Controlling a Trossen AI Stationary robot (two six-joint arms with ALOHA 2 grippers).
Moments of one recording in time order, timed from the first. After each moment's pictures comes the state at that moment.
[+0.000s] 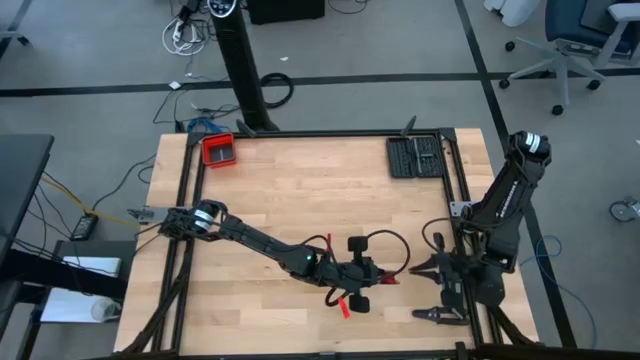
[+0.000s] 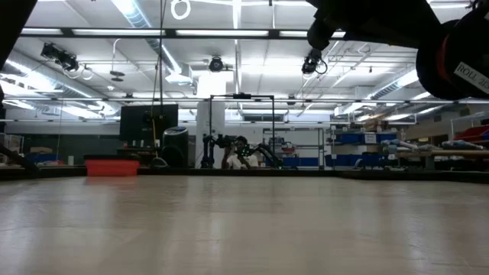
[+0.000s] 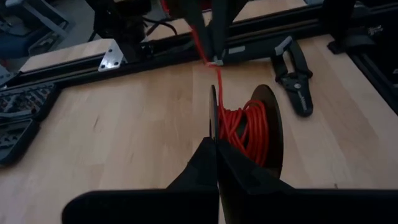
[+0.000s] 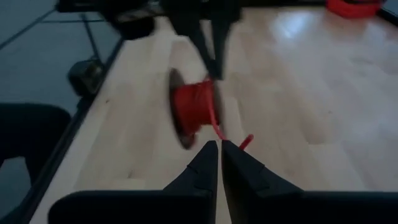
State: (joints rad) left arm -0.36 2.20 1.76 -0.06 -0.43 0.01; right arm 1.20 1.06 0.52 -0.32 1.00 0.83
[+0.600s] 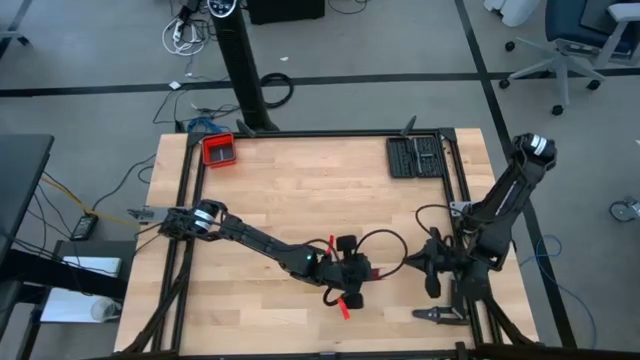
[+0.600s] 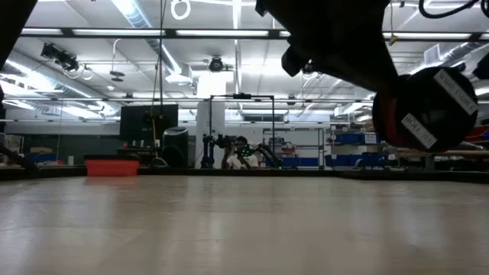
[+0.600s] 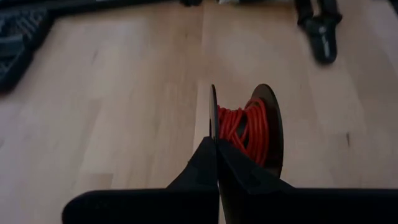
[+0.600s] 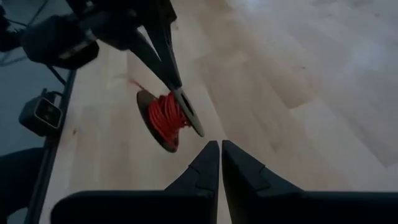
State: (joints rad) left arm -0.36 2.20 1.76 -0.28 -0.45 -0.17; right arm 1.06 1.07 0.52 -0.41 0.94 1.15
